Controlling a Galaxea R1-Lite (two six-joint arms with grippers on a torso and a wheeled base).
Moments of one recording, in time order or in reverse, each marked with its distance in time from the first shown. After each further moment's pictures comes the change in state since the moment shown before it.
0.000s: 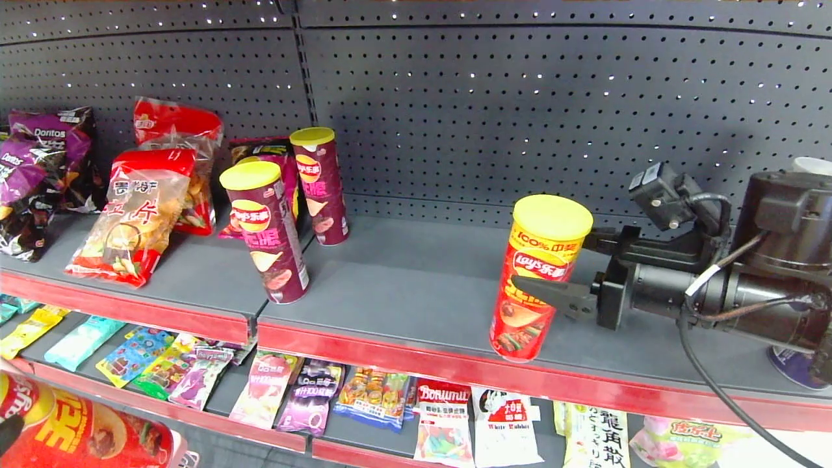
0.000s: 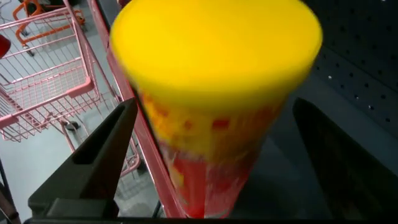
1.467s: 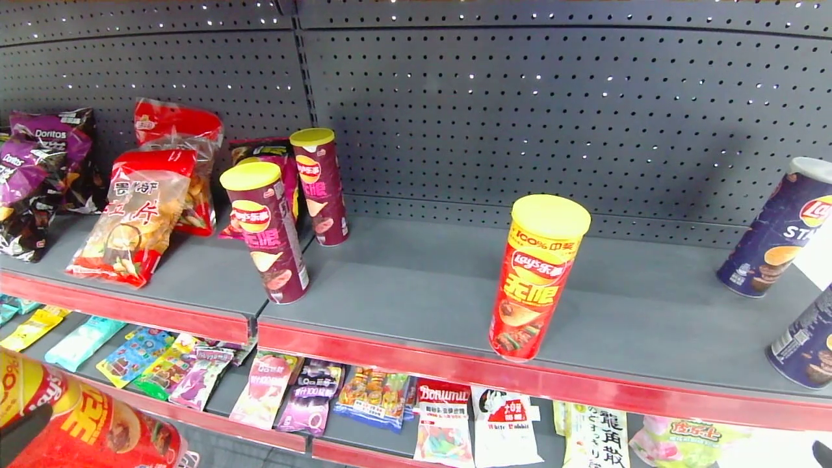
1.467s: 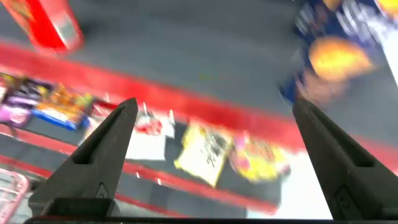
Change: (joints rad) left arm 0.000 0.081 -0.013 -0.004 -0.024 0.033; right arm -0.342 -1.166 0.406 0.784 -0.510 0.050
